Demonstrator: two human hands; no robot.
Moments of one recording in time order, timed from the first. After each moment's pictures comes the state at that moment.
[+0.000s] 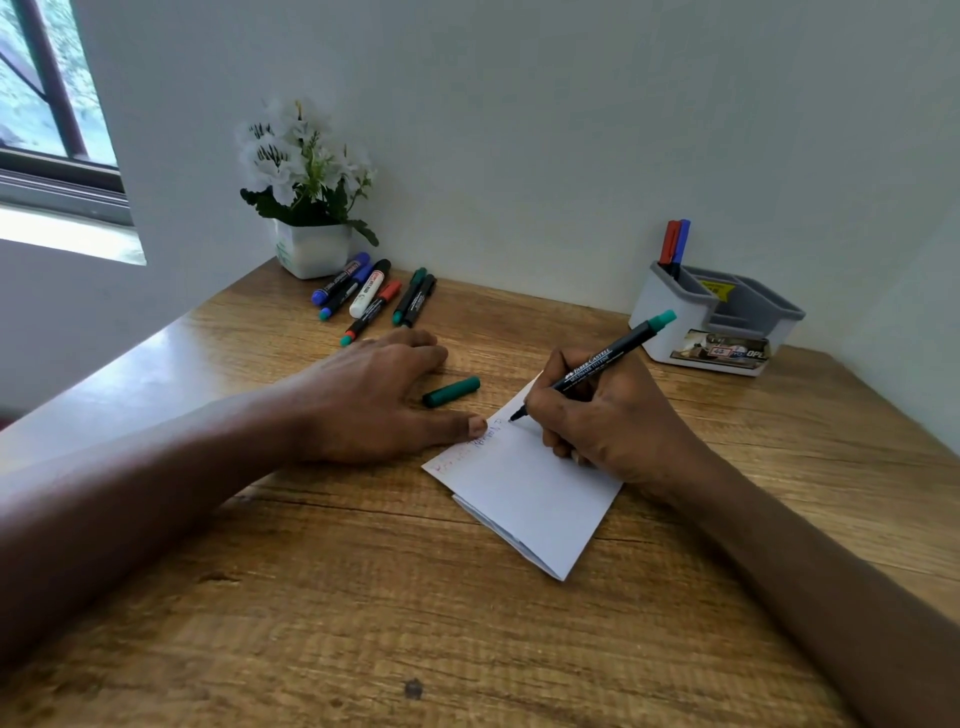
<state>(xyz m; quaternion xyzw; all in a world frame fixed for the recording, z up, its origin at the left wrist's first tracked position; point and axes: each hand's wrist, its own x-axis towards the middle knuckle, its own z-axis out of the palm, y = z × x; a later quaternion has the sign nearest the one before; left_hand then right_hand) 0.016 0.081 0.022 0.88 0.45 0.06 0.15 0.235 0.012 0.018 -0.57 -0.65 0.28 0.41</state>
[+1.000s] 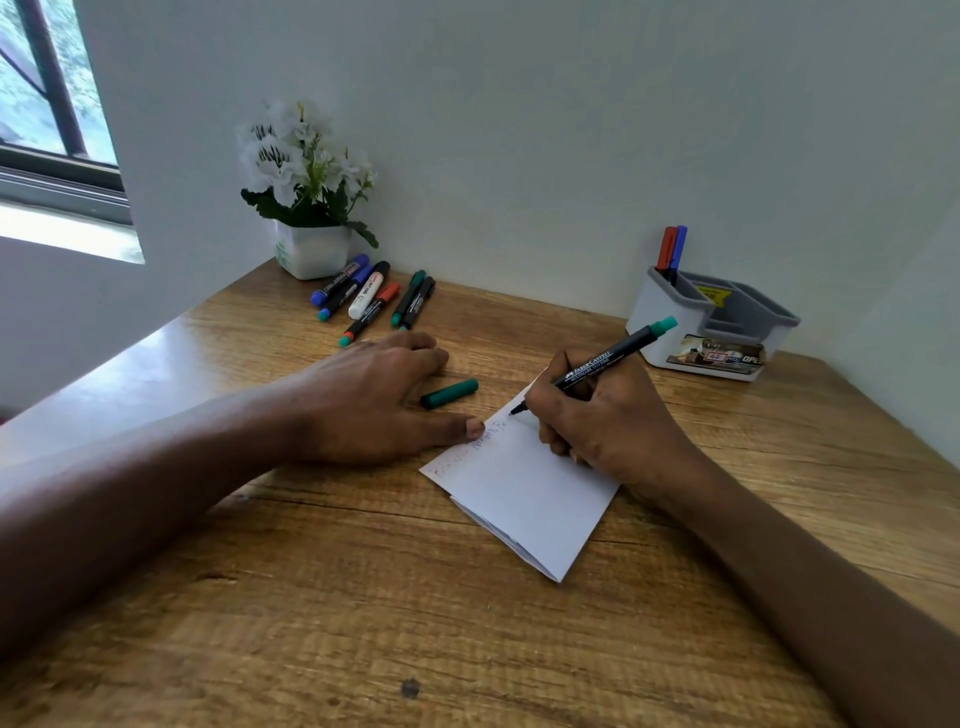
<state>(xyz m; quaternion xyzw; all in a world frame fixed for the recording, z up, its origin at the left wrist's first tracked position) 0.016 0.081 0.023 0.88 0.45 0.05 0.14 0.232 0.013 0.016 -0.60 -0.63 0.25 0.43</state>
